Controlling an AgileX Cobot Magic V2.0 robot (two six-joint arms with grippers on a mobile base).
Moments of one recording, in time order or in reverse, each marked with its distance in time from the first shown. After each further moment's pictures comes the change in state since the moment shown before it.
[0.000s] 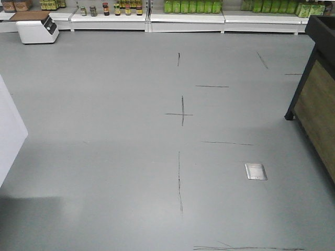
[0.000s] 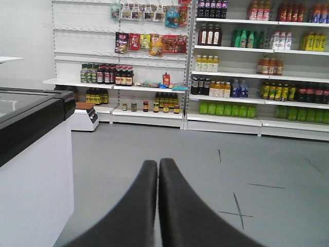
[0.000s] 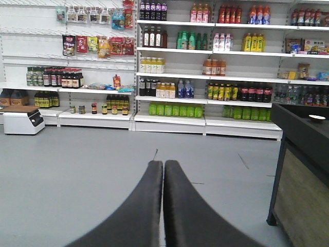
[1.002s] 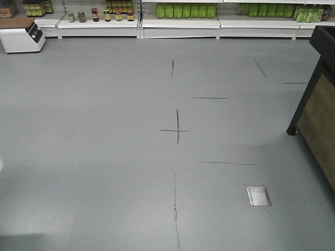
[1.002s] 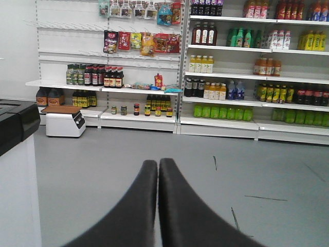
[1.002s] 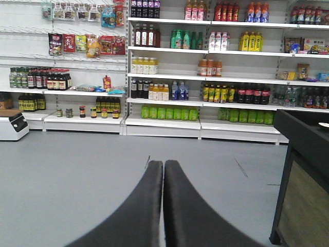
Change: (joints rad) left arm 0.000 0.000 0.000 0.000 0.000 0.000; right arm 0.000 0.000 0.000 0.000 0.000 0.000
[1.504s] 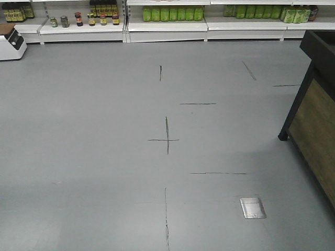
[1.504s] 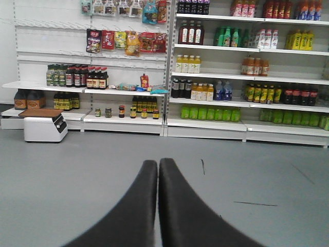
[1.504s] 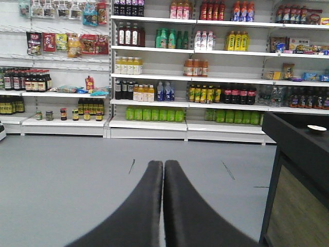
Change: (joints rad) left arm 0.000 0.000 0.000 0.000 0.000 0.000; right arm 0.000 0.000 0.000 0.000 0.000 0.000
